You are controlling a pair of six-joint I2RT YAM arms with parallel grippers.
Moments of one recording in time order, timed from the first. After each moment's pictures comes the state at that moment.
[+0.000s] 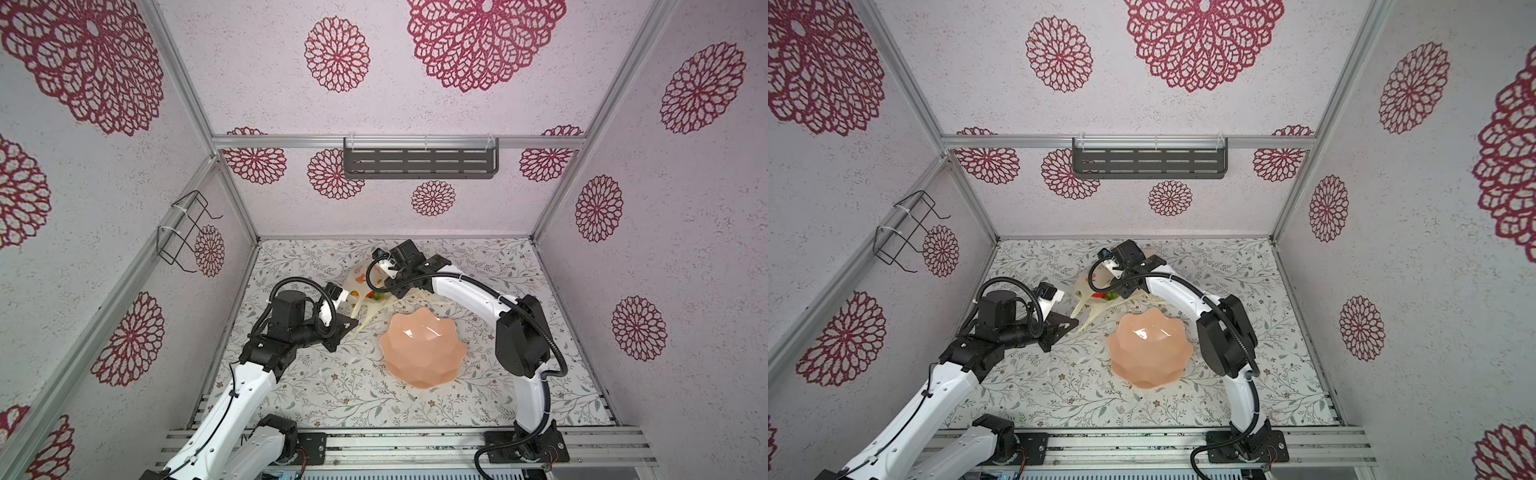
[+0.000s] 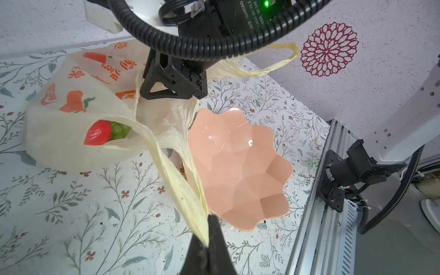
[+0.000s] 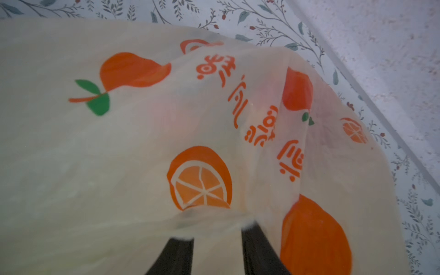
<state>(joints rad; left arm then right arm) -0.28 0.93 0.75 -0.42 0.64 0.06 0.71 2.04 1.79 -0.62 0.07 -0.23</state>
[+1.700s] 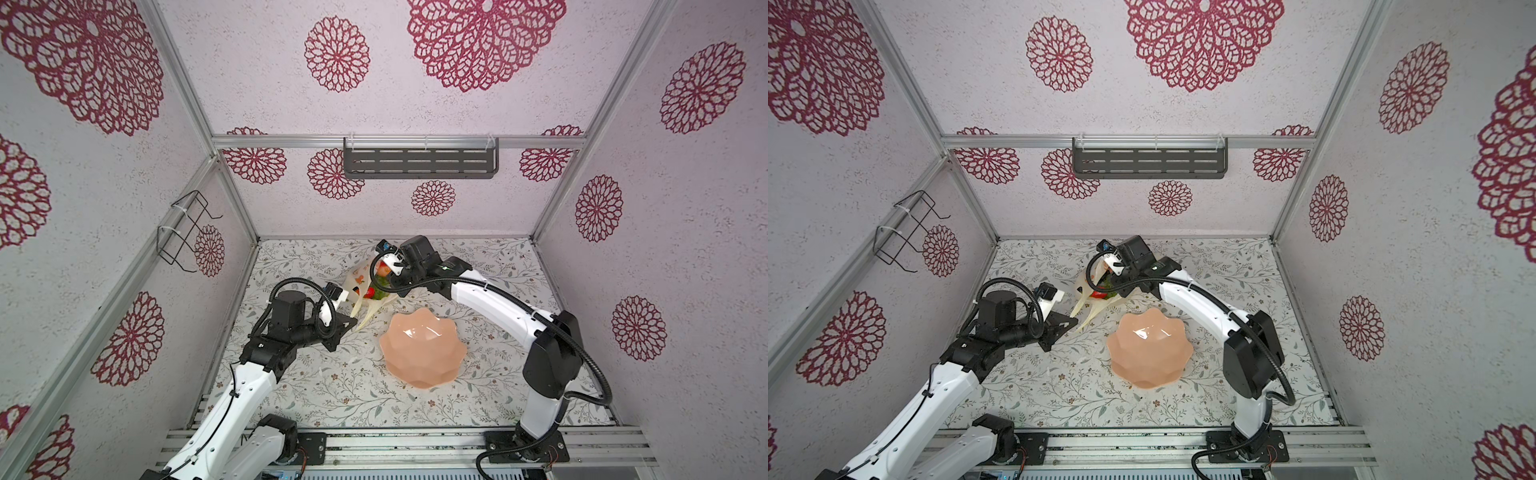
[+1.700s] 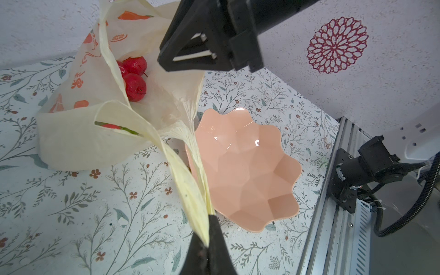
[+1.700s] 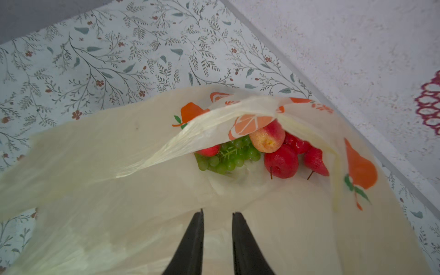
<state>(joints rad) -0.27 0.93 0.74 -0.41 0.62 0.09 0.74 1.87 1.68 -0.58 -0.03 -0.19</state>
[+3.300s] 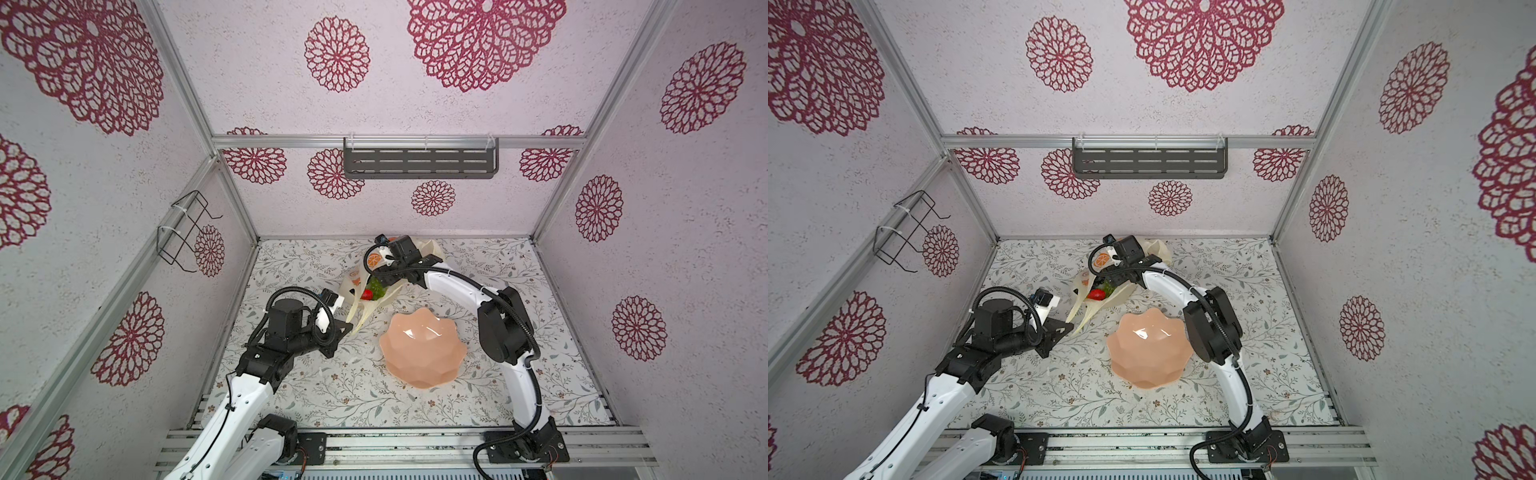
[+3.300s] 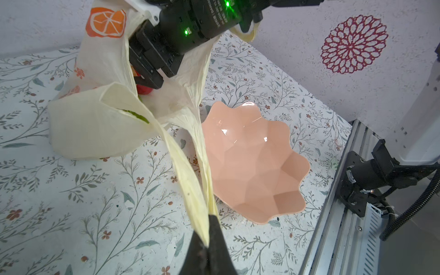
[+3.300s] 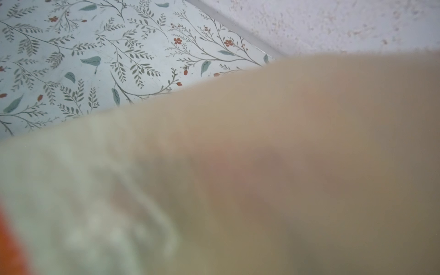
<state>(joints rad) -0.28 0.86 0.68 -0.43 0.56 0.06 0.66 2.21 1.89 -0.40 0.03 -0.04</state>
